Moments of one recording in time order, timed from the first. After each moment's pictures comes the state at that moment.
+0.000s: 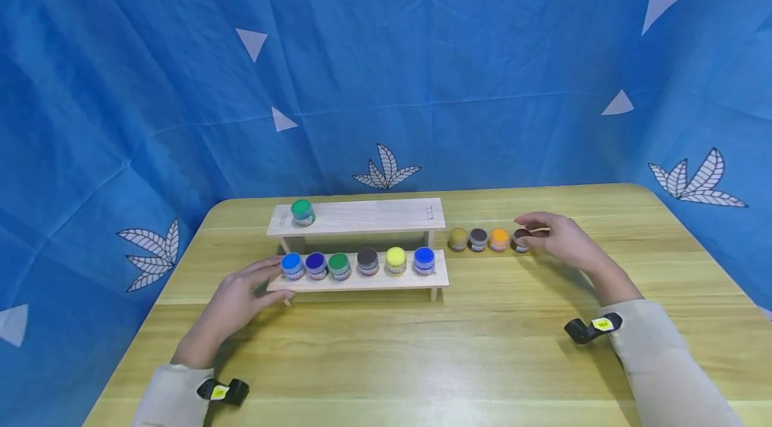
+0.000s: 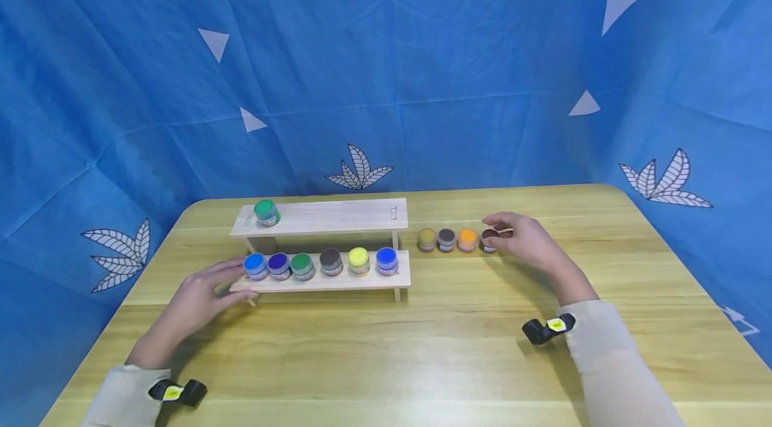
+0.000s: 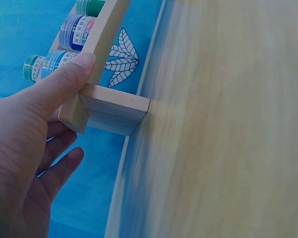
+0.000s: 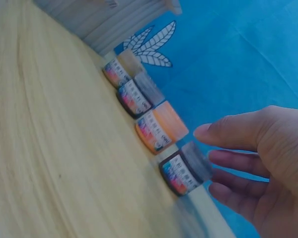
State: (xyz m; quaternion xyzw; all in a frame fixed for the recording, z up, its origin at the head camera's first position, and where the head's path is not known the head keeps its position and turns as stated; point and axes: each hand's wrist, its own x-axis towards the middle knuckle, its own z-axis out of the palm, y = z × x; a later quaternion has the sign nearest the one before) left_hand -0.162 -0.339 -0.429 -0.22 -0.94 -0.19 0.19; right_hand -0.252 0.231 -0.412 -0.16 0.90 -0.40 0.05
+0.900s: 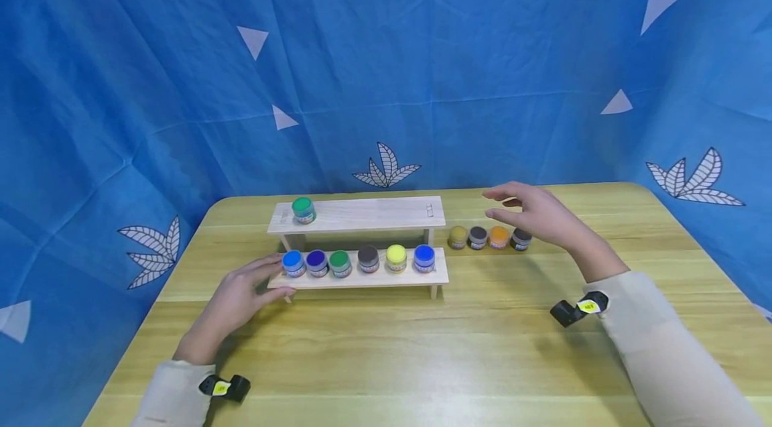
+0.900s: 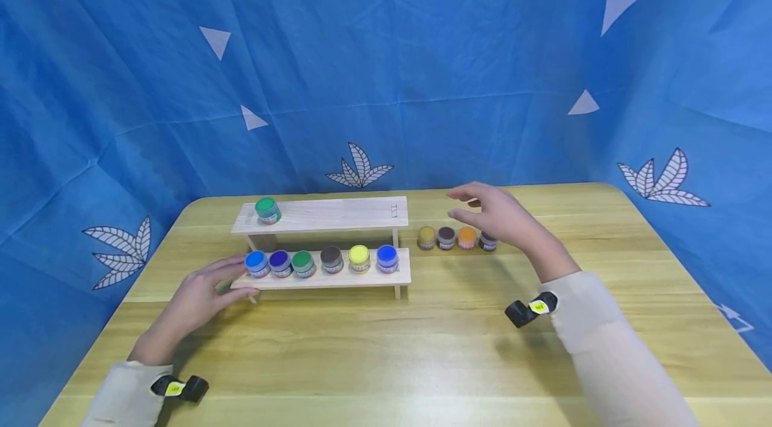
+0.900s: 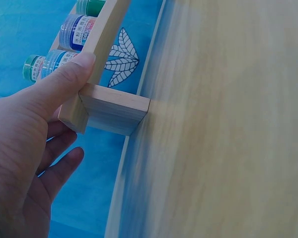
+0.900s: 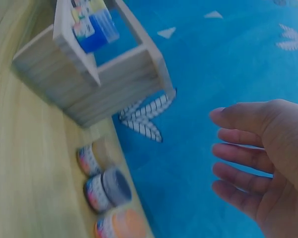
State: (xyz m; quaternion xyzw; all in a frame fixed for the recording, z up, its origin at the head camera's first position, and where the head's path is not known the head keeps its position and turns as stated) left_hand -0.162 -0.339 -0.429 -0.23 -0.93 -0.19 0.19; right_hand -0.253 0.178 -0.348 -0.24 0.92 -0.32 0.00
